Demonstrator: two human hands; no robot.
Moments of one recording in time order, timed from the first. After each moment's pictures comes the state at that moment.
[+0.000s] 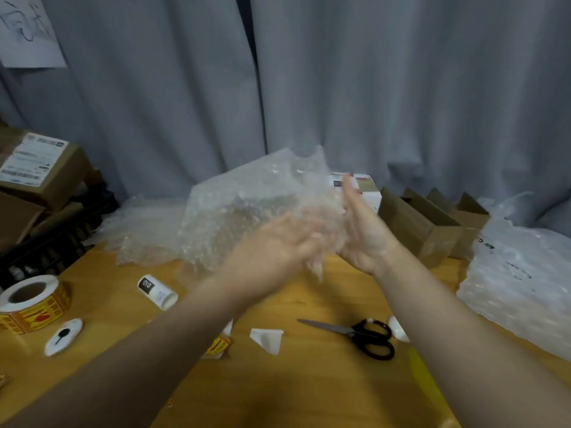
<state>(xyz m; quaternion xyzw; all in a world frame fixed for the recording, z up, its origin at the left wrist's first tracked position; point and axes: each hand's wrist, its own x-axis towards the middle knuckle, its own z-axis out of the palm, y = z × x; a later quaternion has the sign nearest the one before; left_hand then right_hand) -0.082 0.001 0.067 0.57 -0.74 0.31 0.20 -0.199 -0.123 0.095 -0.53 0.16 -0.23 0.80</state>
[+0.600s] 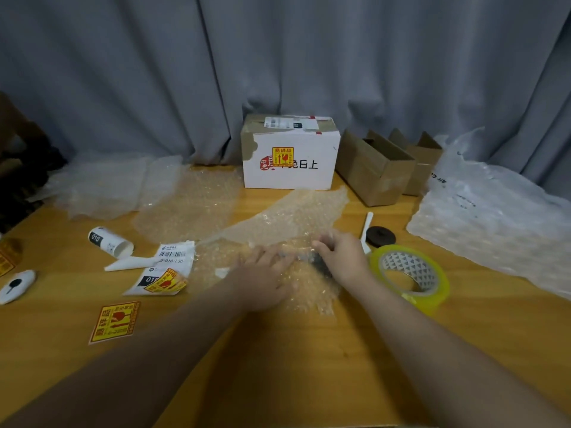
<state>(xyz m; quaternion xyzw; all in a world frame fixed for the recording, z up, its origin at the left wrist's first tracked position) -0.153 -0.003 -0.050 0.79 -0.59 -0.14 -0.06 -0.283 -0.121 -0.043 -0.83 0.43 -0.20 0.30</state>
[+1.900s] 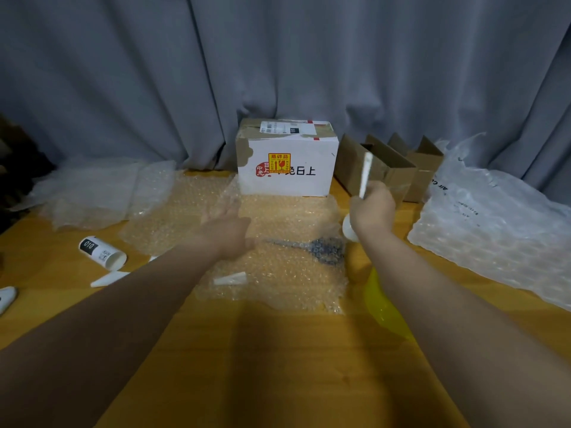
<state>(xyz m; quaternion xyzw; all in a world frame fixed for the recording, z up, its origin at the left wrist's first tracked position) -0.073 -0.049 -0.009 0.84 -0.54 -0.05 -0.07 -0.267 -0.185 0.018 -0.68 0.54 -0.40 0.30</state>
